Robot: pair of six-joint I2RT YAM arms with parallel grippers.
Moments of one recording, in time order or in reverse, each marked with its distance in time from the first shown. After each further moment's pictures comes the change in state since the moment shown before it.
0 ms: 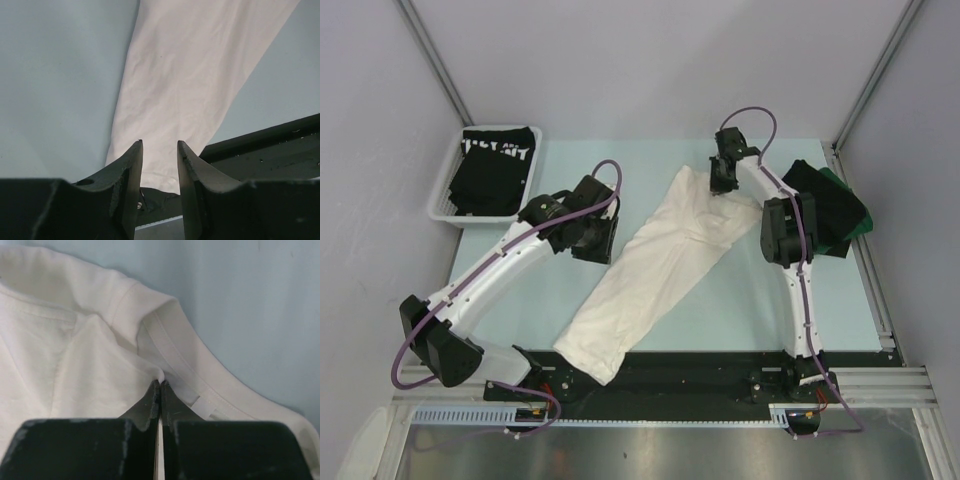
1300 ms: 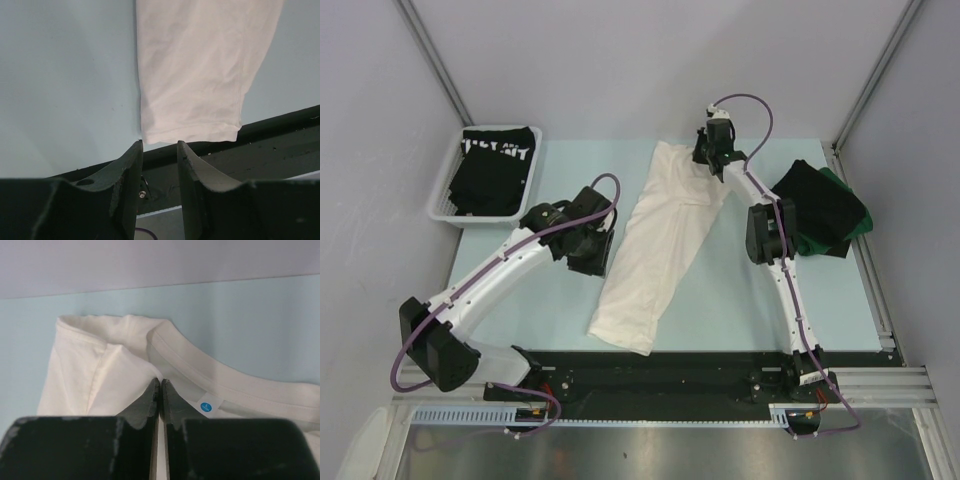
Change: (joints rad) left arm 0.013 -0.027 -0.101 -0.009 0.024 0.001; right arm 0.021 0.274 0.347 0.450 -0.024 0.080
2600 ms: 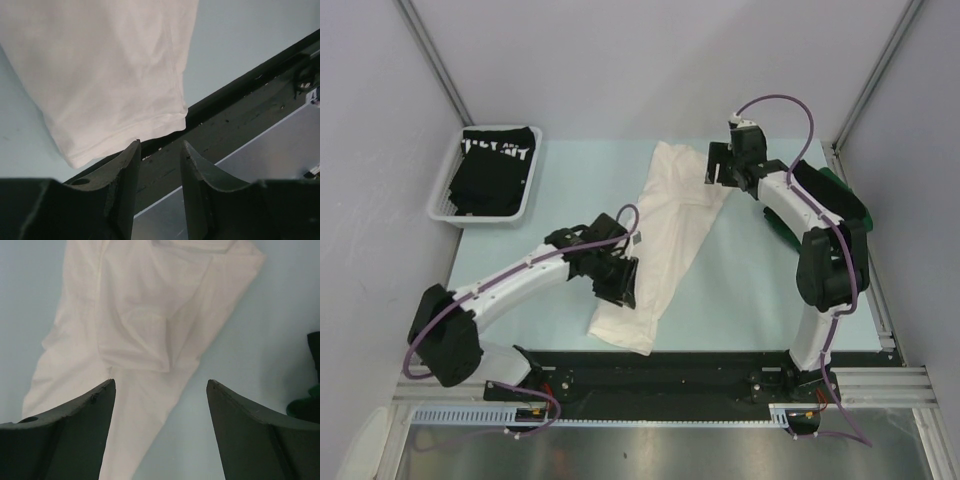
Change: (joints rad) left arm -0.032 -0.027 -0.290 0.313 0.367 -0.048; right arm 0.031 -0.847 -0.895 -0.111 0.058 -0.035
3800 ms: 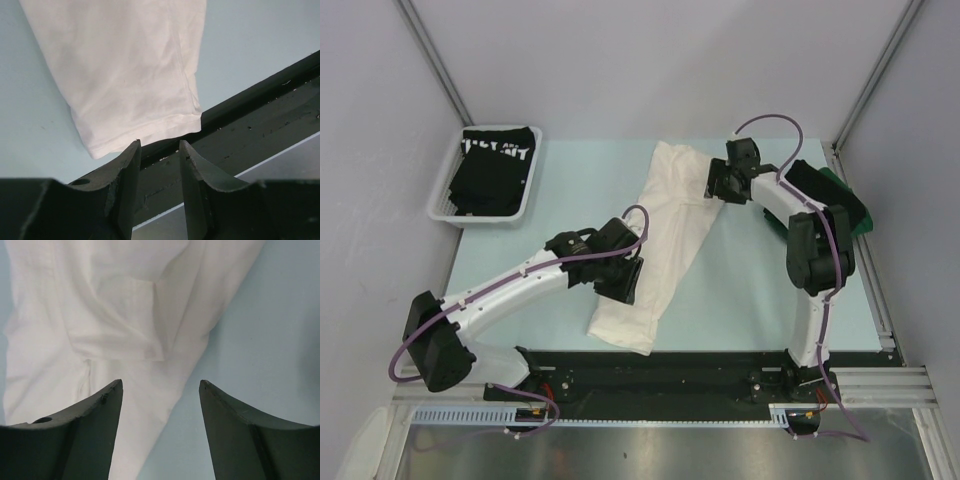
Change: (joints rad) left arm -0.165 0.010 0.096 -0.090 -0.247 -0.007; right arm -0.030 0.159 0.010 -0.079 -0.076 0.114
